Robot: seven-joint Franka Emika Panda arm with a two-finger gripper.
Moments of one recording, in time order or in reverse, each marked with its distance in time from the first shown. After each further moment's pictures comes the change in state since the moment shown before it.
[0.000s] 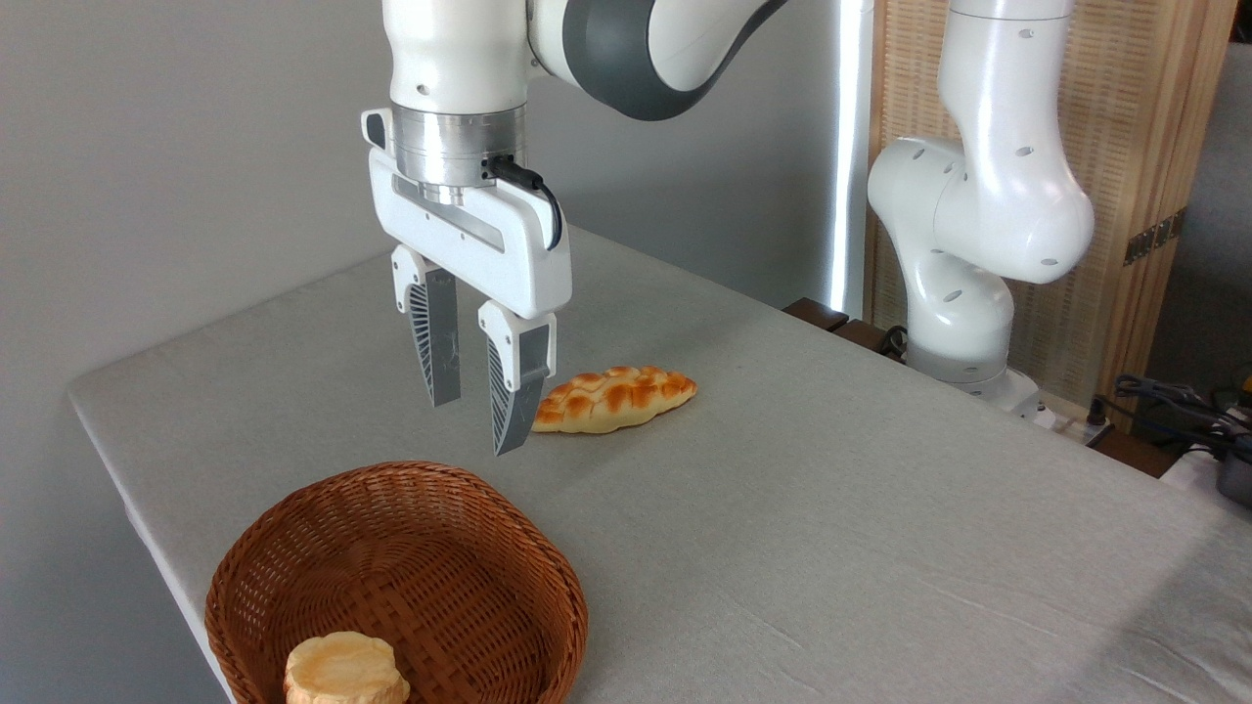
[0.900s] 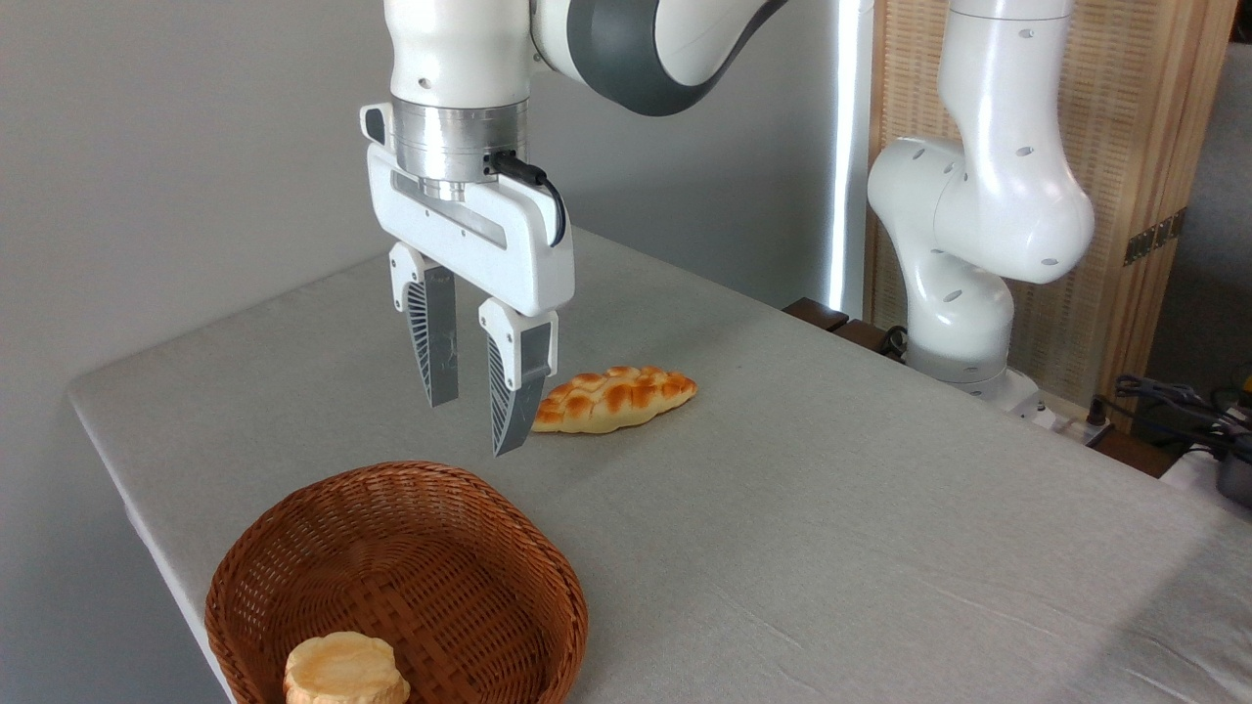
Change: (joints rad) arm 0.004 0.000 0.009 0.010 0.000 0.000 0.000
